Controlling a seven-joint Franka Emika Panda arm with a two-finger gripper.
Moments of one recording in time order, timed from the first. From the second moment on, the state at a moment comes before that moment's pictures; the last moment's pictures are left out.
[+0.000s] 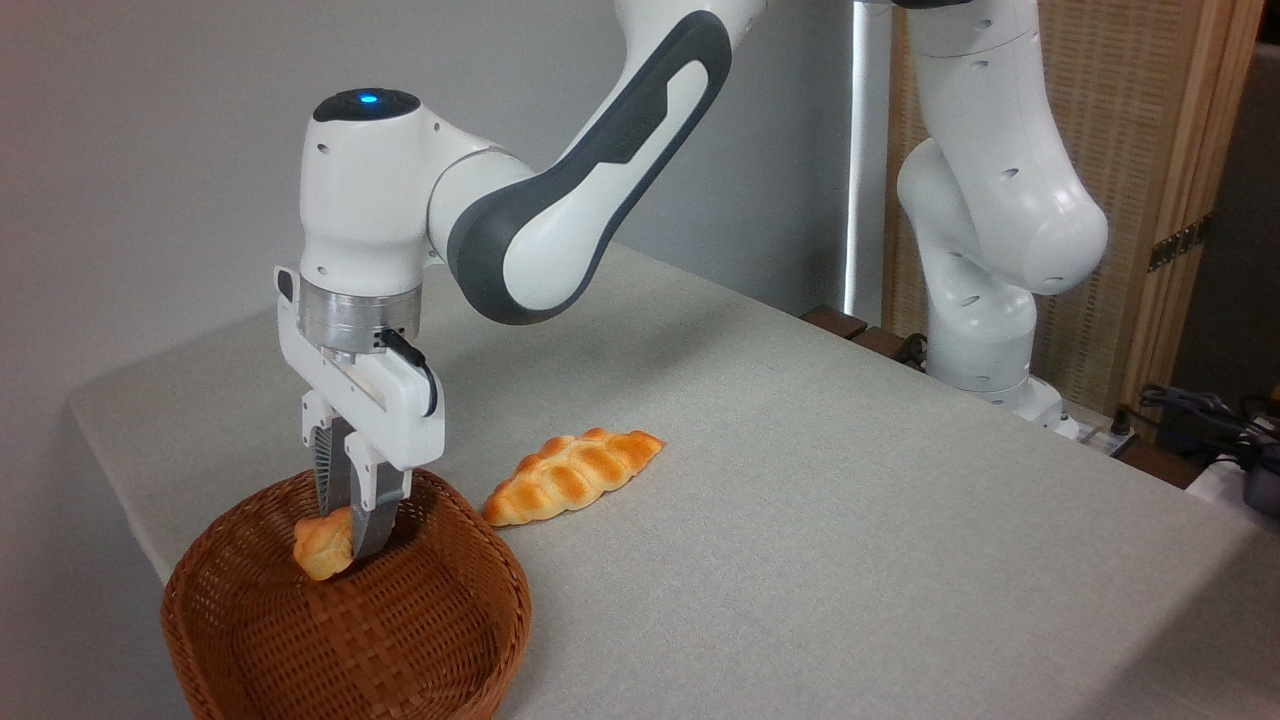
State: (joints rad) arm -0.35 0.23 0.11 -1.89 -0.12 2.44 0.54
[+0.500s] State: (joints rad) arm -0.34 0.08 0.21 -1.87 -0.17 2.22 0.55
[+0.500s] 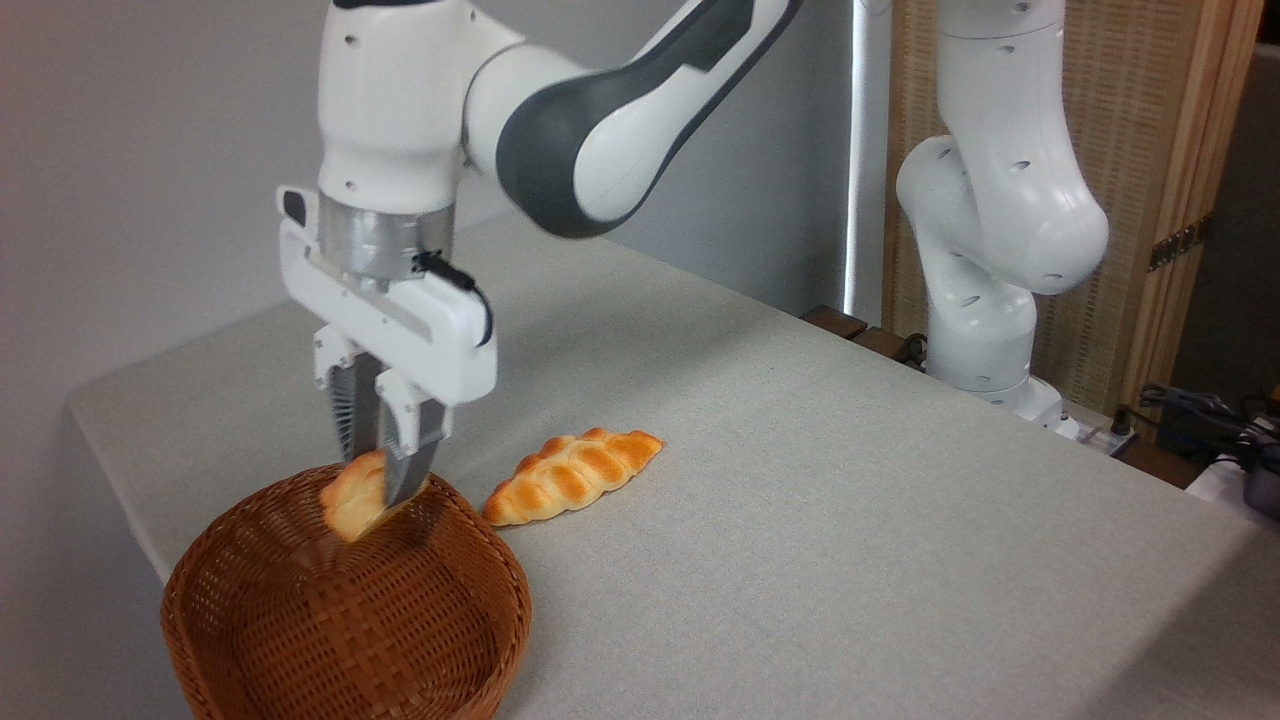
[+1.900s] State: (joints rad) arm -0.35 -0.04 0.24 -1.89 -0.10 1.82 0.70
